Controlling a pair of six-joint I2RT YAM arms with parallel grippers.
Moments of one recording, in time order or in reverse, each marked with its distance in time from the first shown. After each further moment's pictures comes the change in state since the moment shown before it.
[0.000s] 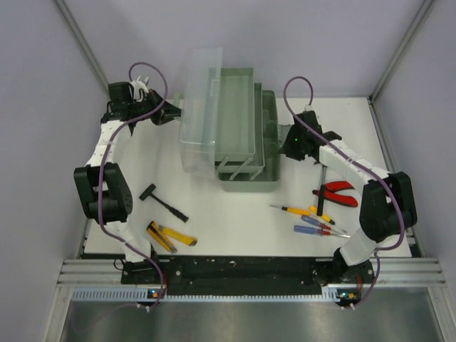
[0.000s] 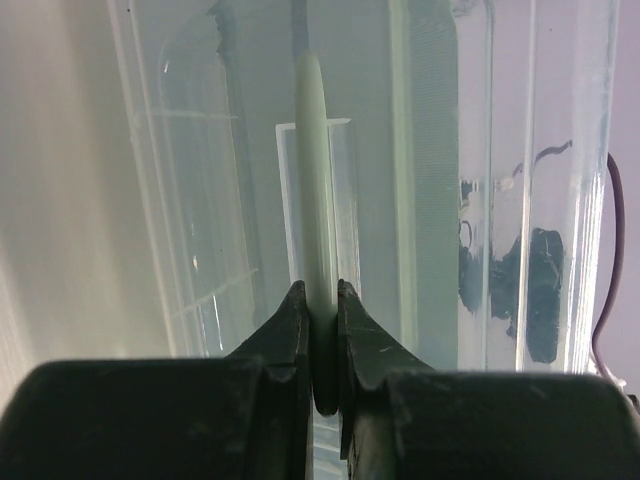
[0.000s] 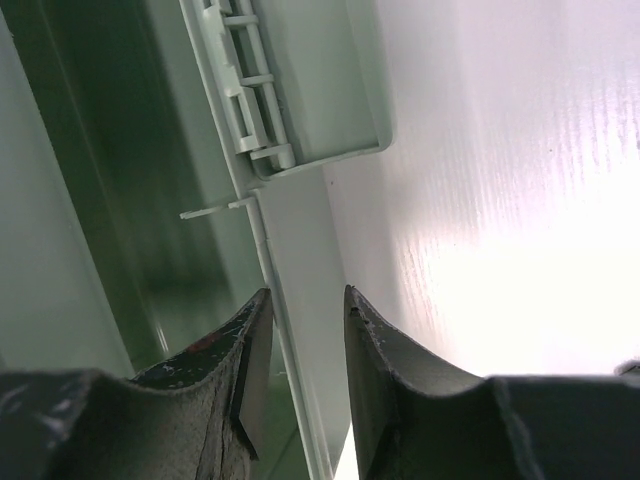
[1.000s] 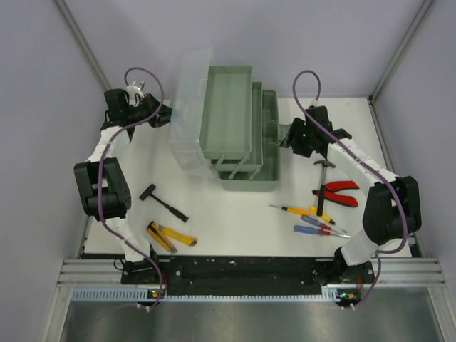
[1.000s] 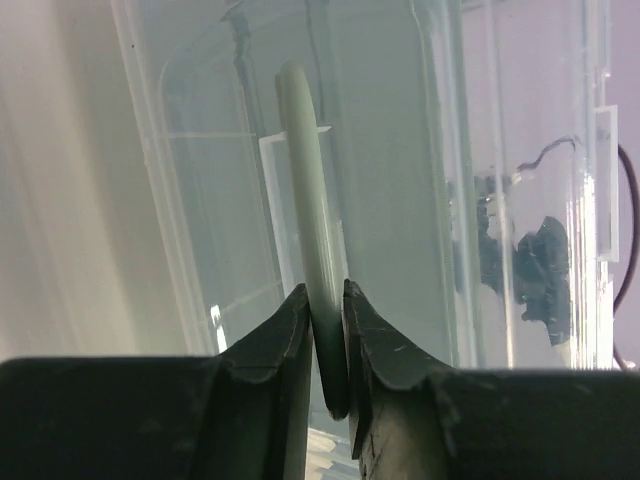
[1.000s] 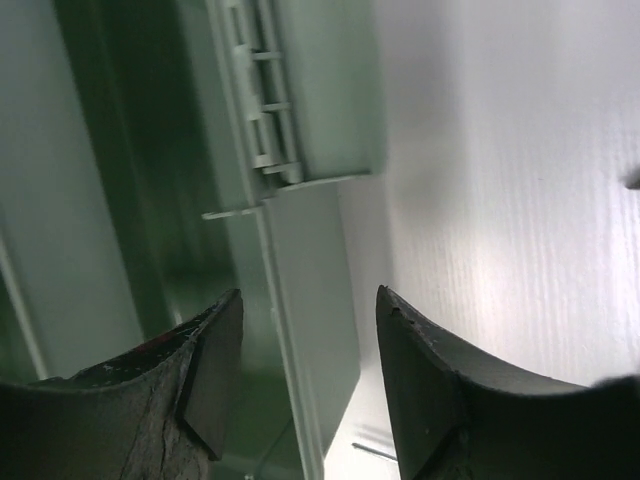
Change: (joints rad) left arm 0.048 0.048 -0.106 0.259 0.091 -0.059; right arm -0.064 -0.027 0.014 -0.015 -0.070 -0.043
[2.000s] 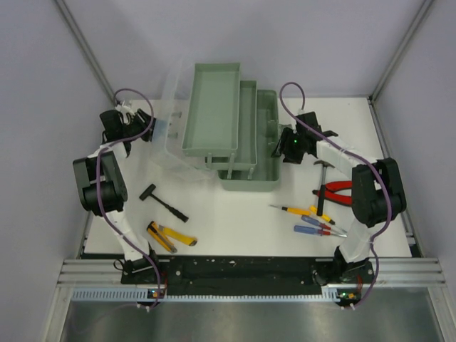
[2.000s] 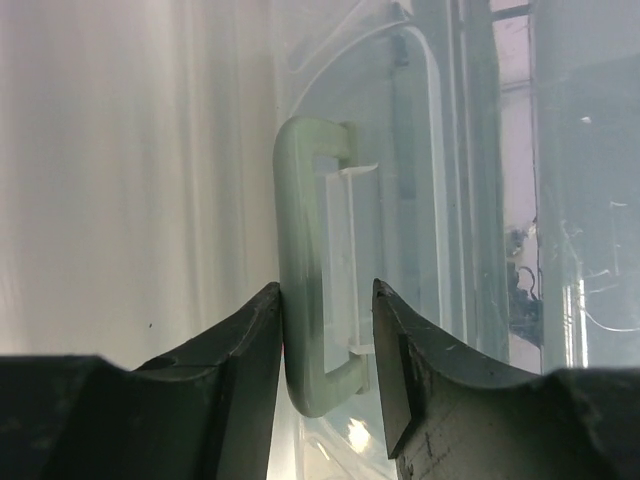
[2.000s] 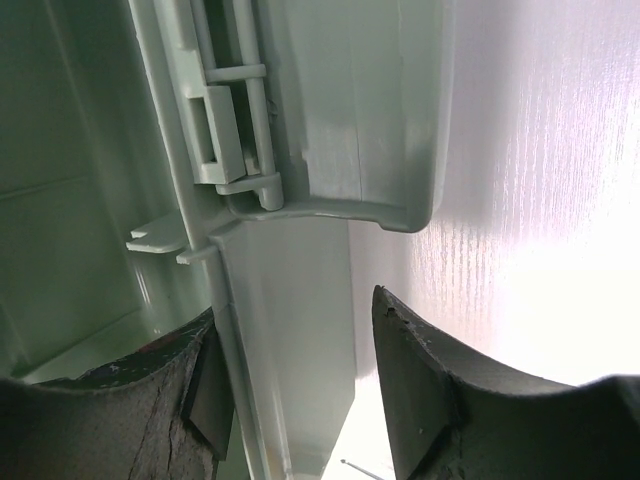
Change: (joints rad) left arm 0.097 0.086 -0.204 0.317 -0.076 -0.029; right arm 0.002 0.170 -0.002 0.087 -0.191 -0.061
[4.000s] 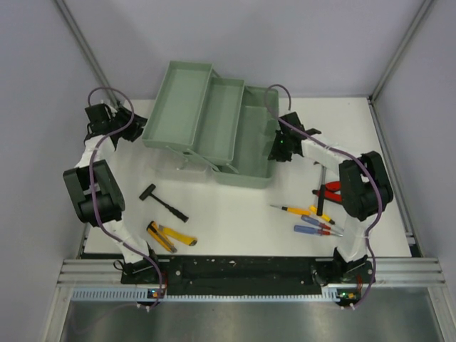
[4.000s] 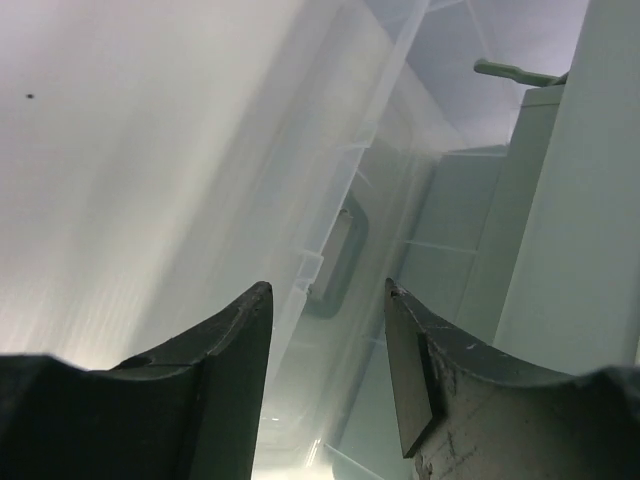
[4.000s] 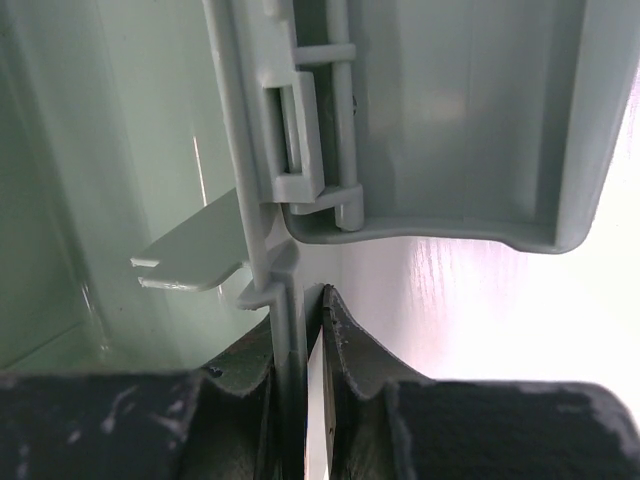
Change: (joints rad) left arm 0.064 -0.106 0.090 -0.384 -0.407 0.086; right arm 0.100 0.098 0.092 -0.031 0.144 0.061
